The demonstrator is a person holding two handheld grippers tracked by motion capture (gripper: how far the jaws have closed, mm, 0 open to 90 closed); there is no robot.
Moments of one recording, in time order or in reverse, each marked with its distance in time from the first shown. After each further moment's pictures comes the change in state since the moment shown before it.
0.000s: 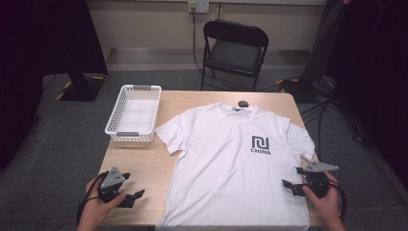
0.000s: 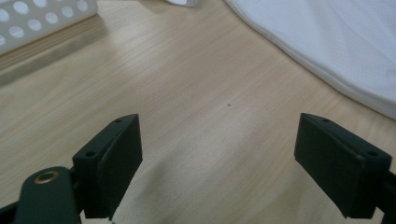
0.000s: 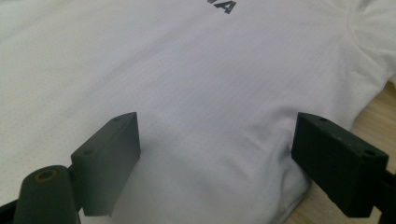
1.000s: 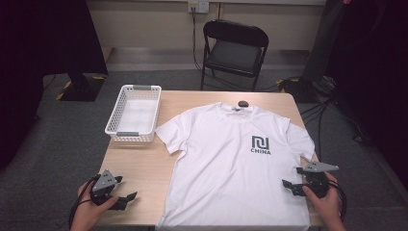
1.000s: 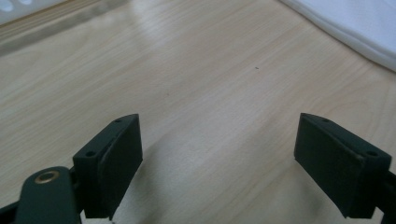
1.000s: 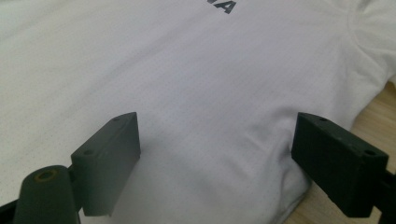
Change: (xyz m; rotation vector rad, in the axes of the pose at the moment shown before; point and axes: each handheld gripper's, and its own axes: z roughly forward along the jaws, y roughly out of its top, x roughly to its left) left arm 0.013 -0.021 -0.008 0.023 0.029 -0.028; right arm 0.000 0.000 0.000 0.000 0.000 0.001
